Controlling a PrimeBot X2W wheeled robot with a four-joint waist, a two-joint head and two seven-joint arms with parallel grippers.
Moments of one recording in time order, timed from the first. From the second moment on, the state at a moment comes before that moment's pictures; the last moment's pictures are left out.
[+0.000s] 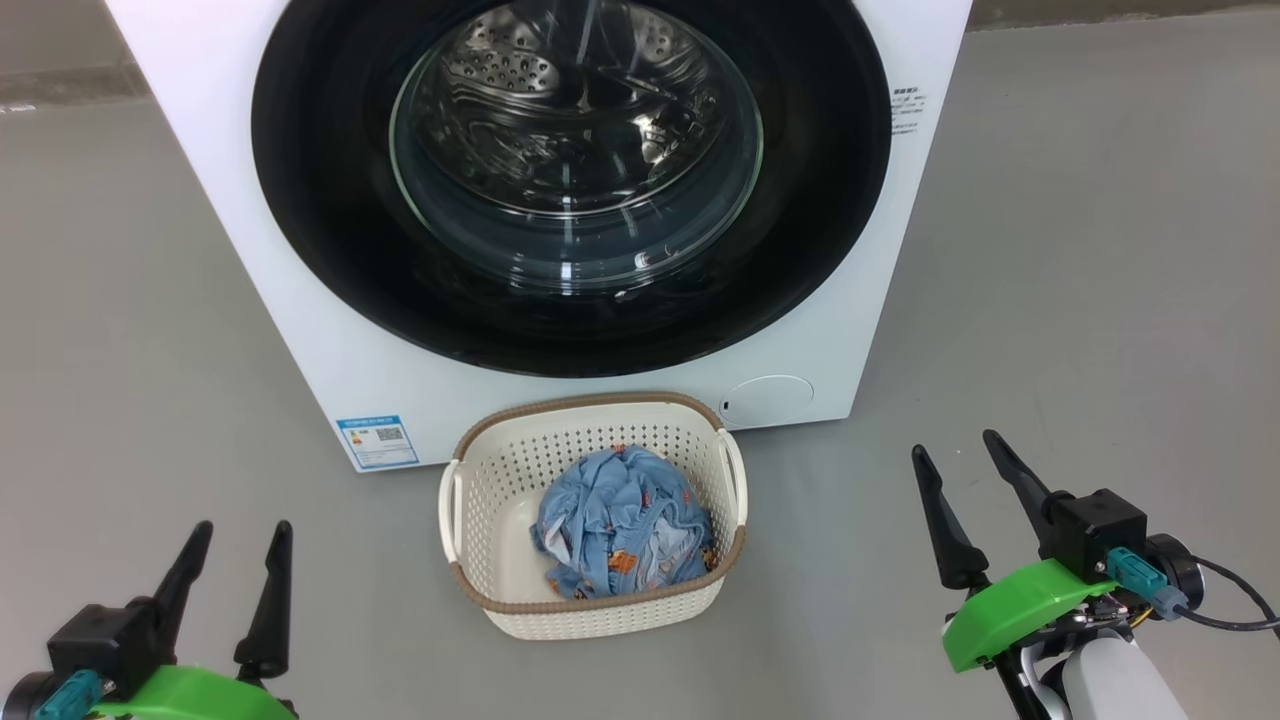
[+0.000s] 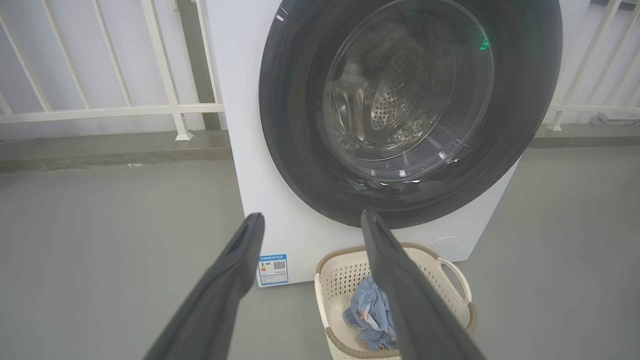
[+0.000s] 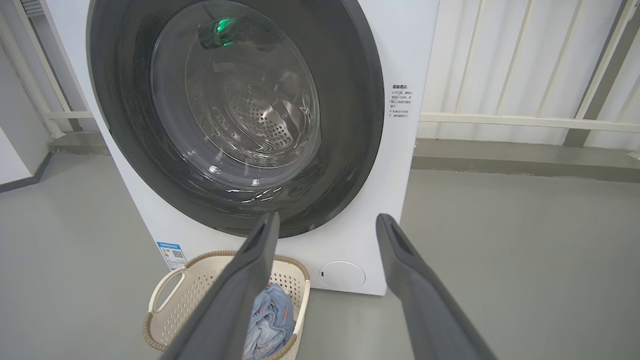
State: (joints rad) left arm -0.09 0.25 -0.09 0.27 -0.37 -0.13 -0.25; right arm -0.23 -0.06 -0.01 0.37 0.07 0.13 -0.25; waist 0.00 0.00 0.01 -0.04
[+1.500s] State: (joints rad) left arm -0.09 0.27 -0.09 0.26 -0.36 -0.13 -0.25; right arm -0.23 -0.06 -0.05 0.35 0.06 0.13 -0.25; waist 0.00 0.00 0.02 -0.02
